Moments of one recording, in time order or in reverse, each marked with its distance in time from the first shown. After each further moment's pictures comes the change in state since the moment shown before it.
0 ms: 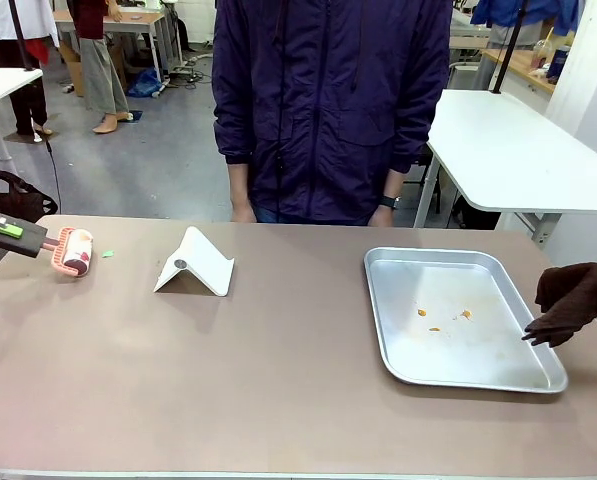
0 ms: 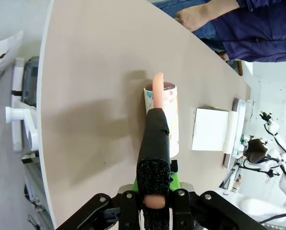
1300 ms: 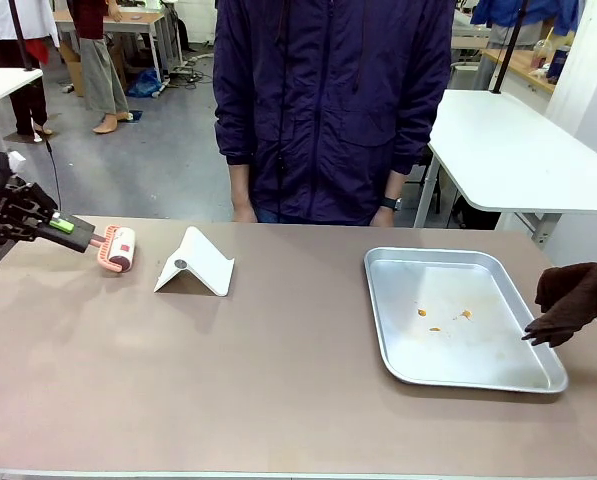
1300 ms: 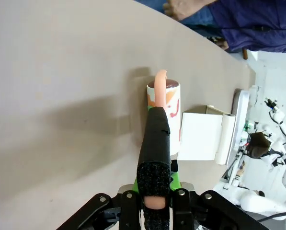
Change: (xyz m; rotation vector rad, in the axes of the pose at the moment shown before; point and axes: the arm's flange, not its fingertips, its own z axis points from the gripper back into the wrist) left arm 0.028 -0.058 -0.070 0.026 0.105 -0.019; right arm 0.000 0.000 0.000 0.000 0.000 0.000
